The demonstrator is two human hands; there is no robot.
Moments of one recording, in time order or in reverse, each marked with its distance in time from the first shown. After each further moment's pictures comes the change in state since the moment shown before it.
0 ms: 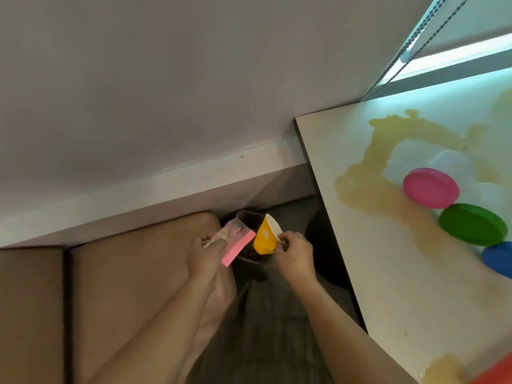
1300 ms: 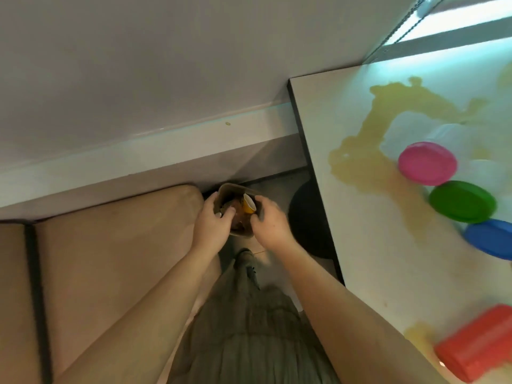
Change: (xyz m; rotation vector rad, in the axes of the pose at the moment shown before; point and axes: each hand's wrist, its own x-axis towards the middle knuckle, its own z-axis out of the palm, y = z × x) left_hand 0.020 -0.006 0.037 0.197 -0.221 0.161; right_hand 0.034 -0.005 0.038 0.022 -0.258 0.006
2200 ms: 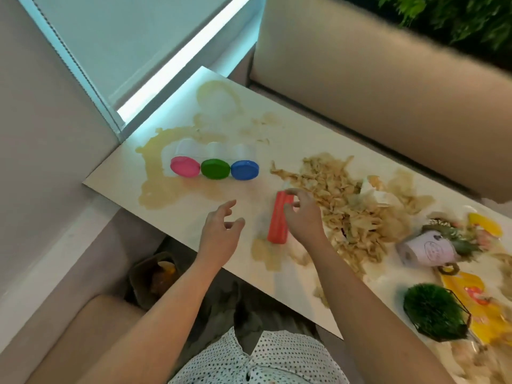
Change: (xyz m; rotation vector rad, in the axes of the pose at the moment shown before) left_hand -0.281 0.149 0.155 0.448 -0.672 0.635; right_hand -0.324 0.128 -0.241 0.371 1.002 0.218
